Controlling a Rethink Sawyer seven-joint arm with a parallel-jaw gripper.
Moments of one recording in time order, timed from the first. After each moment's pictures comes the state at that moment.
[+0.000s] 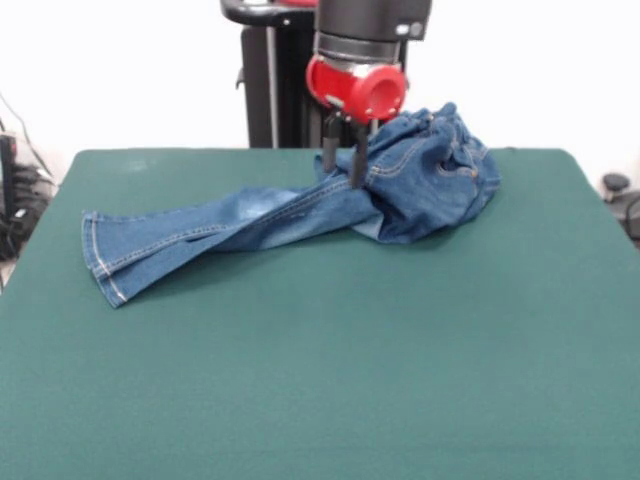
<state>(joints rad) -0.25 -0.81 0.06 1.88 -0.31 0.26 2.89</state>
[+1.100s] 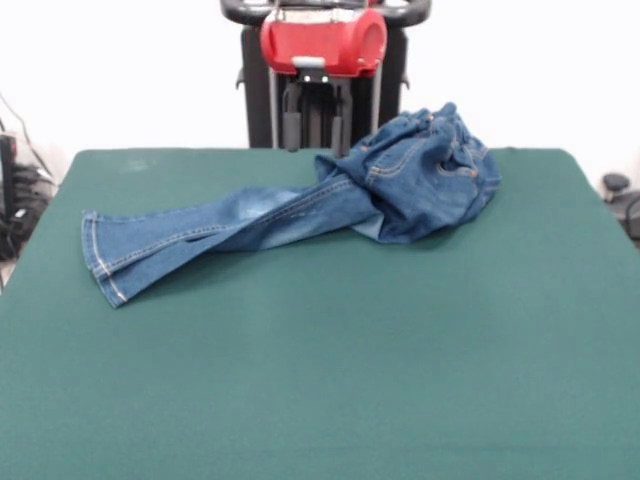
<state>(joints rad) -0.52 -0.96 0.37 1.93 -0.56 0.30 2.66</state>
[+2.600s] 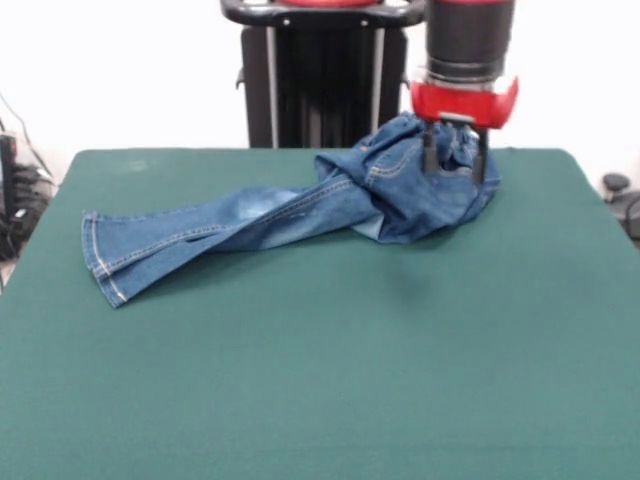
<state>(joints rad) -0.26 -0.76 0.35 1.90 -0.48 0.46 2.64</state>
